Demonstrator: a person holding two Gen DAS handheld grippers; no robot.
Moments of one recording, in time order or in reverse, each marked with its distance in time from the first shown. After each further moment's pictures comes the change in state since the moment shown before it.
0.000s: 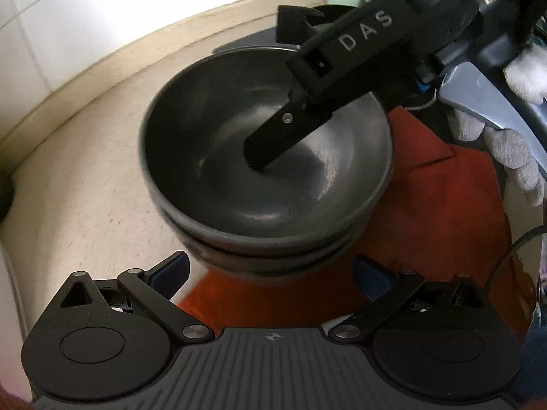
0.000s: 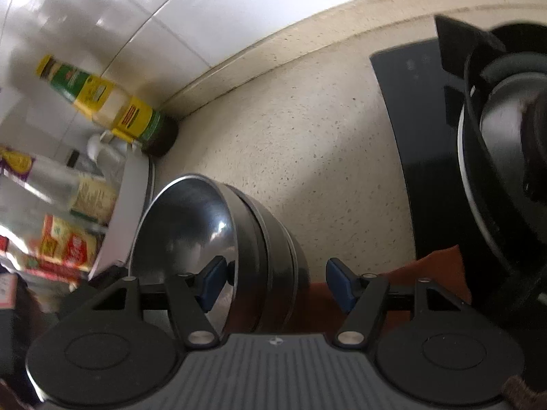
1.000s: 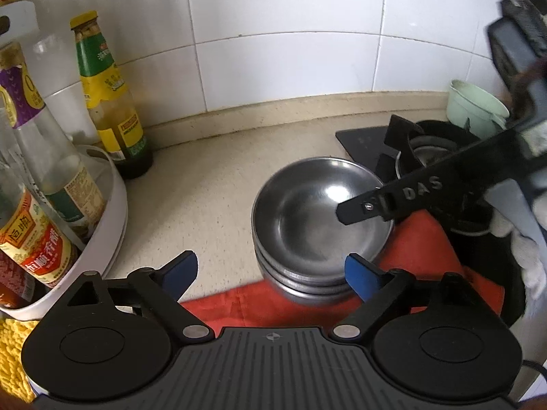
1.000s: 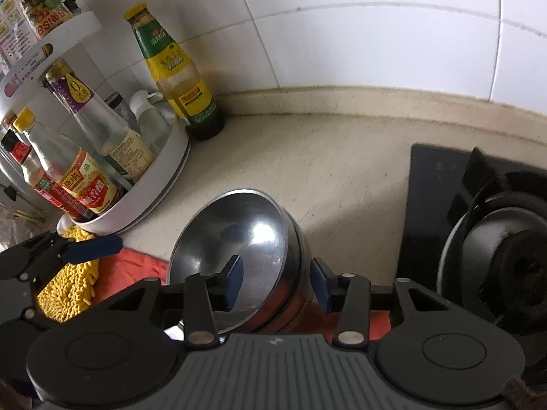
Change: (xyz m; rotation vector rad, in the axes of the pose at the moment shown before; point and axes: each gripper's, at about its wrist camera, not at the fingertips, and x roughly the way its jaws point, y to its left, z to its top) left arm -0.090 -0.041 0.007 -0.447 -0.183 0.393; right arm -0.040 0.053 0.003 -0.418 -0.015 -0.078
